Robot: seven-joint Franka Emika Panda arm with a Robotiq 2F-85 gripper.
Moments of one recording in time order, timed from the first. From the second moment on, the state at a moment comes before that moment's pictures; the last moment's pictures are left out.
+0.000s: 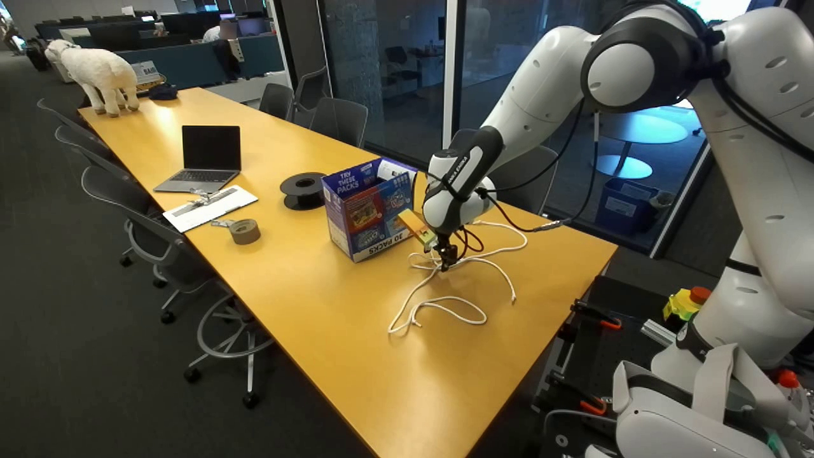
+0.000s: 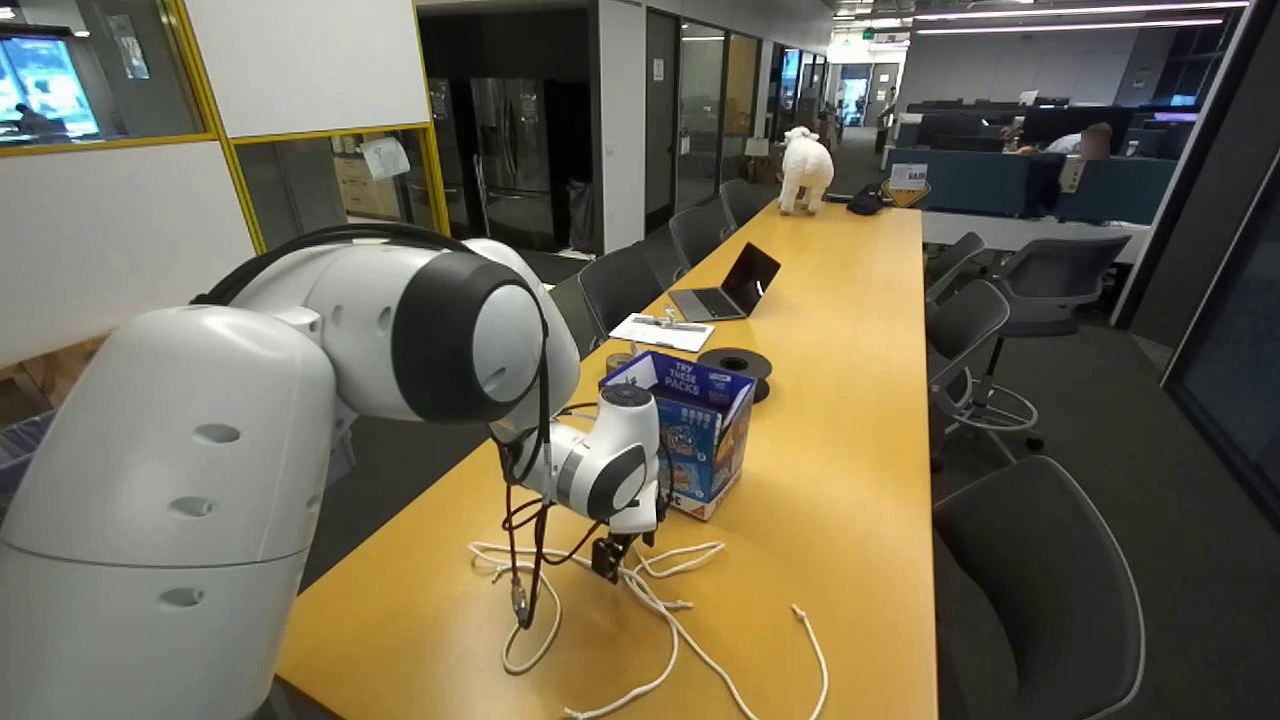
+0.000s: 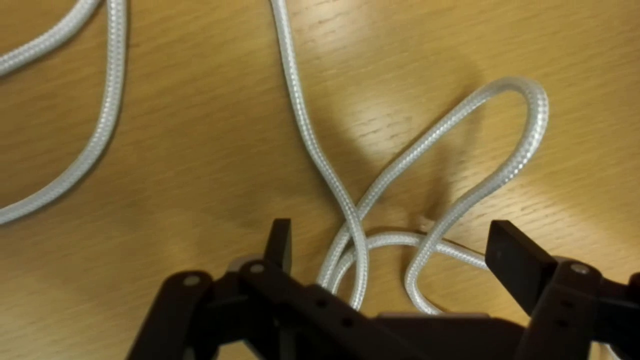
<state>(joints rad) 0.02 0.66 -0.12 -2.01 0.19 2.75 1.71</state>
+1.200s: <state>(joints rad) 0.03 0.71 -0.13 -1.94 0.20 2.65 1.60</state>
